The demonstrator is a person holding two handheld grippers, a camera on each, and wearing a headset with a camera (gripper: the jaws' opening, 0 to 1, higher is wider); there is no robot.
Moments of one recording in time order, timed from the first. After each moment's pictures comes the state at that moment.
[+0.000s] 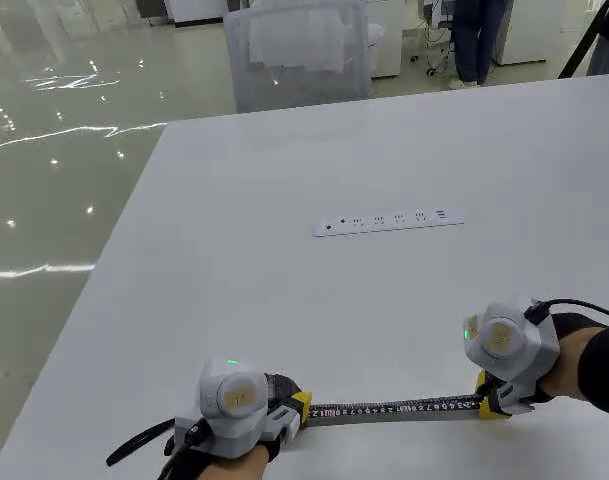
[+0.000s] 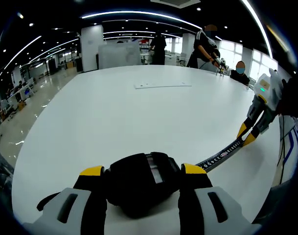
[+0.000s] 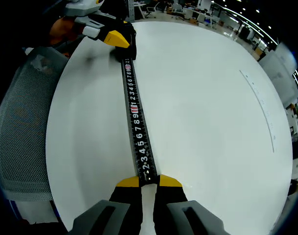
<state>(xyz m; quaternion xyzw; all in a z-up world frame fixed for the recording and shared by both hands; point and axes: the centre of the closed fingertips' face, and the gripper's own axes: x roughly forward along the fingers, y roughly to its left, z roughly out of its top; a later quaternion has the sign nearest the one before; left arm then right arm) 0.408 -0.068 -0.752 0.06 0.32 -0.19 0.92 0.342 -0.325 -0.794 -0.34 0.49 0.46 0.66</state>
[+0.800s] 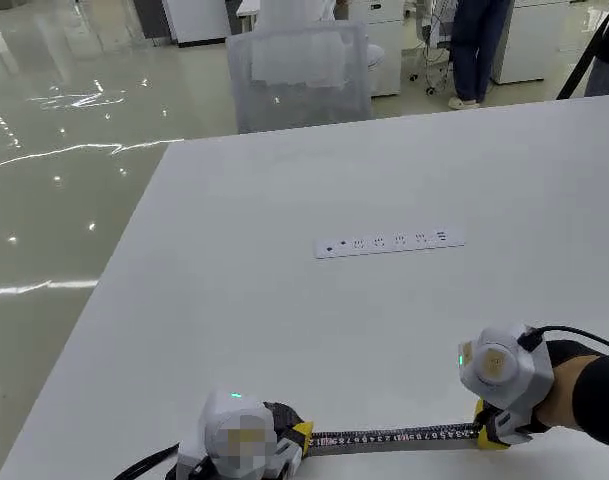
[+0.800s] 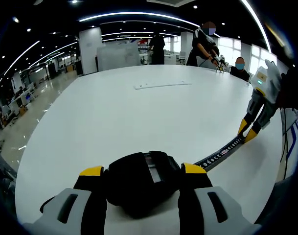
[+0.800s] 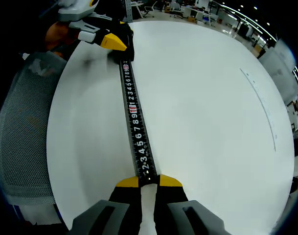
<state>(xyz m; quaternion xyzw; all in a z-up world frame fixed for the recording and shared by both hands) 0.407 -0.068 -0.752 0.09 0.32 -0.19 0.93 0.344 -0.319 -0.795 -0.33 0.50 0.46 0.65</state>
